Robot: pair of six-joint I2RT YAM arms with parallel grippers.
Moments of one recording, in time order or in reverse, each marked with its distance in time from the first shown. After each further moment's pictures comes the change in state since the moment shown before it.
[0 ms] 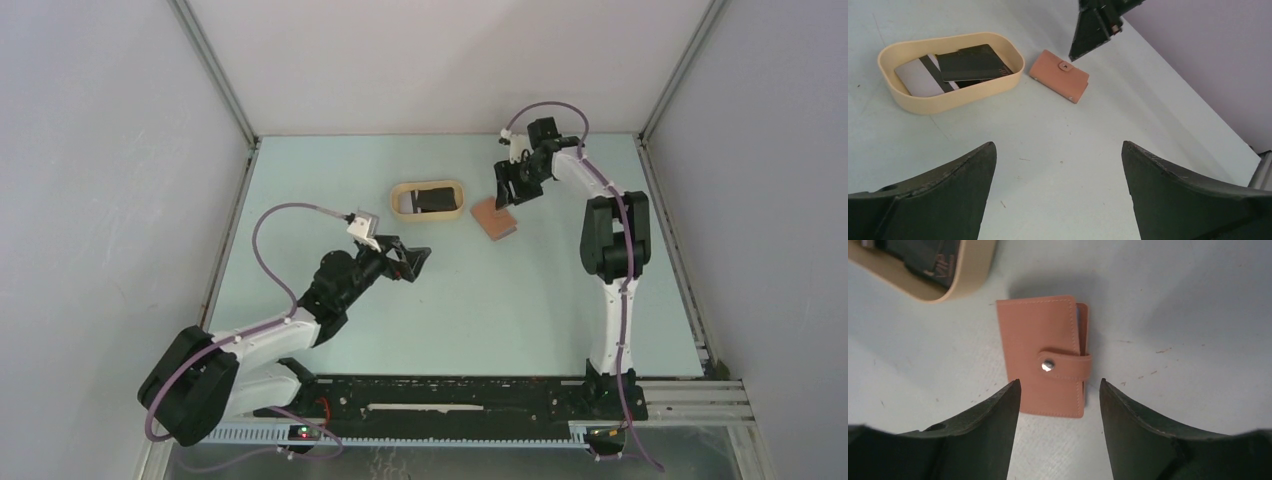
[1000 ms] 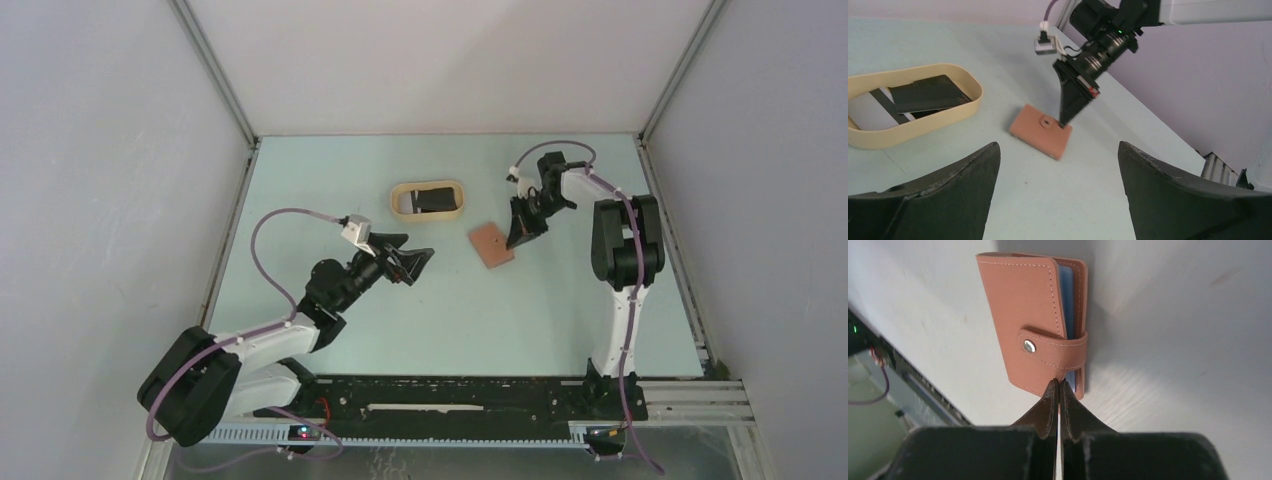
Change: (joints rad) left arm 0.002 0.000 -0.072 0.250 0.110 -0.070; right arm -0.042 -0.013 -0.212 -0.097 -0.198 0.021
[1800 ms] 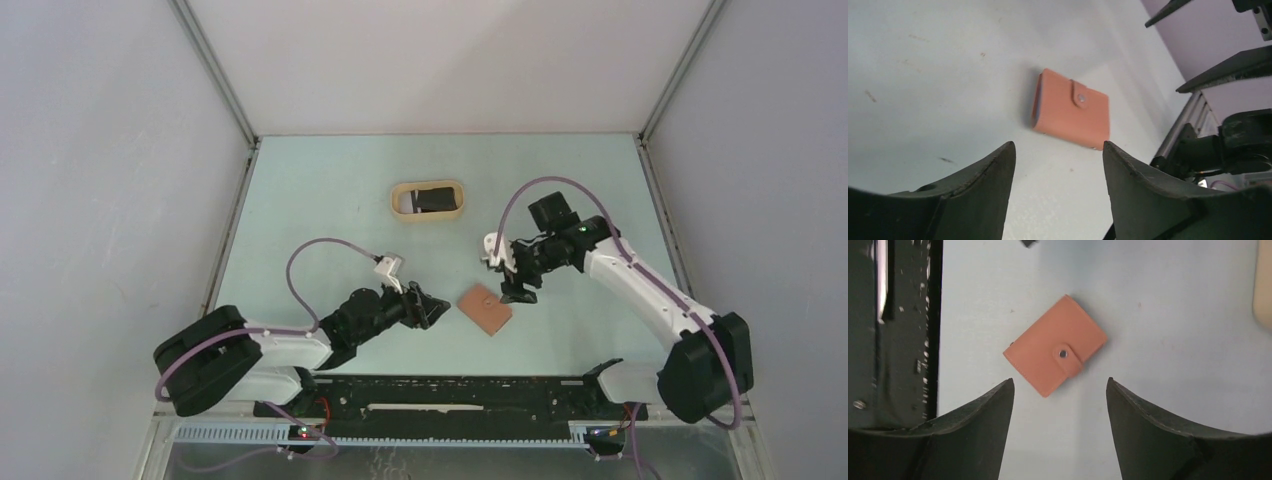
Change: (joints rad) left arm -0.303 0.107 -0.107 -0.097 -0.164 -0.238; right arm 0.279 -0.872 -0.600 -0.008 -0.077 -0.854
